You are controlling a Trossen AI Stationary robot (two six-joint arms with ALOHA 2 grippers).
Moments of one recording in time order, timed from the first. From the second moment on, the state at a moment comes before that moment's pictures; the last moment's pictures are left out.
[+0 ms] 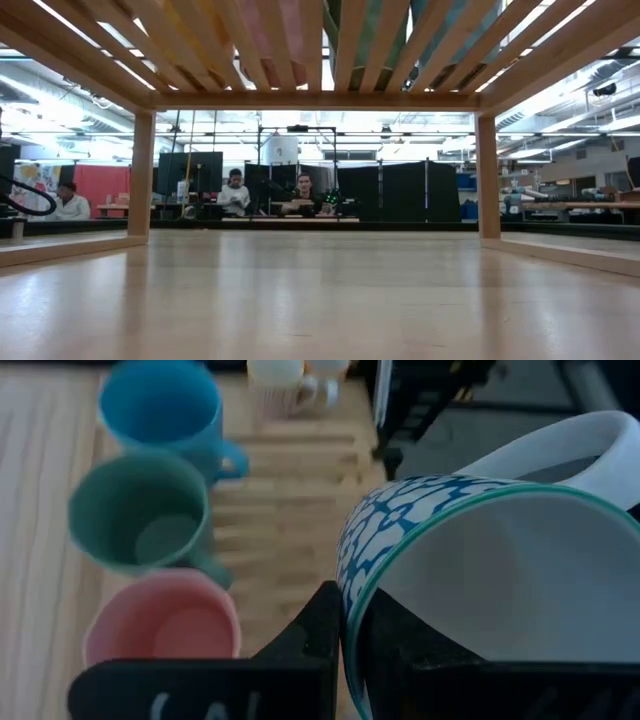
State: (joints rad) left arm -0.30 1.78 2.35 -1.35 0.02 -0.25; right arm 0.24 1.24 1.44 -0.67 0.02 0.14
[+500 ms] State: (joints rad) left arm -0.29 1.86 2.35 -1.49 0.02 -0.31; right arm 0.24 1.24 1.44 -0.69 0.02 0.14
